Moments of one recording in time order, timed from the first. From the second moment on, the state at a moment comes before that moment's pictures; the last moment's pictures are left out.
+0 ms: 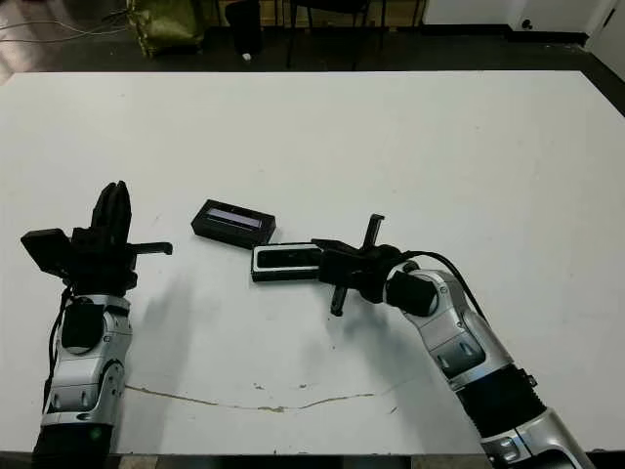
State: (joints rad) left arm -0.11 0.10 0.14 0.03 -0.13 -0.23 -0.03; right arm -0.37 -0.48 0.40 0.07 -0.35 -0.04 0.63
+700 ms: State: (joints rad) left arm -0.13 0.15 0.16 0.02 -0.13 -0.23 -0.06; right arm -0.34 -0.38 0.06 -0.07 0.06 0.12 0.49
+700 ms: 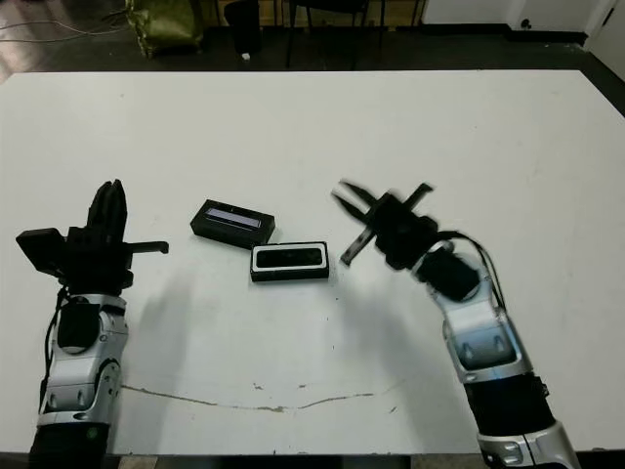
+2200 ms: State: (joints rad) left arm -1.29 0.35 -0.42 1.33 0.44 0.02 -0.83; right arm -0.30 -0.40 -0.06 -0.02 0.18 0.10 0.48
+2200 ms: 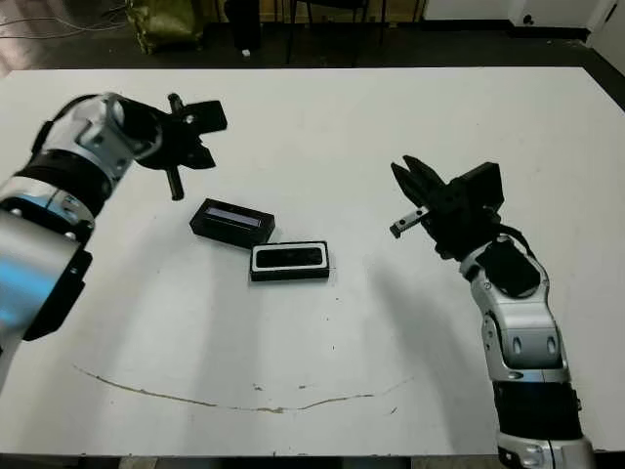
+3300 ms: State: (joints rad) left arm -1.25 0.33 -0.52 1.34 0.57 -0.01 -0.90; right arm -0.27 -0.39 -0.05 -0.04 0.18 0.12 0.46
